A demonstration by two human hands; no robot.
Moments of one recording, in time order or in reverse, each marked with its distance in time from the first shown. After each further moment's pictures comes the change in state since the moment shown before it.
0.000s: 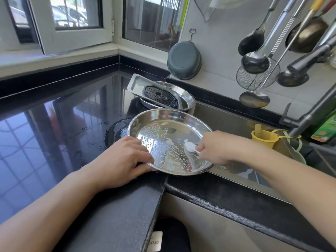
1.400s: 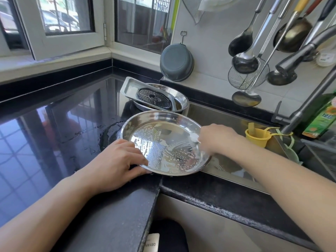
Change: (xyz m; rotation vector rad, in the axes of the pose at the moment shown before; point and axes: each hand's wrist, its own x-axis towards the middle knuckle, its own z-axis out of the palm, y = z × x) left_hand 0.000 -0.002 0.001 -0.029 0.041 -0.001; right_hand 0.006 0.000 -0.010 -0.089 0.074 0.123
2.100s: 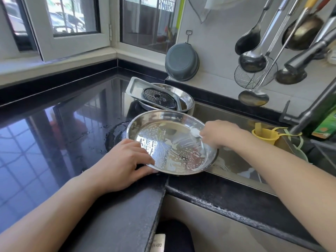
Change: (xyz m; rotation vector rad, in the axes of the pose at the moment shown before) left_hand -0.001 0.001 0.002 -0.014 -0.003 -0.039; right_hand 0.032 0.007 0.004 0.022 0.007 -0.002
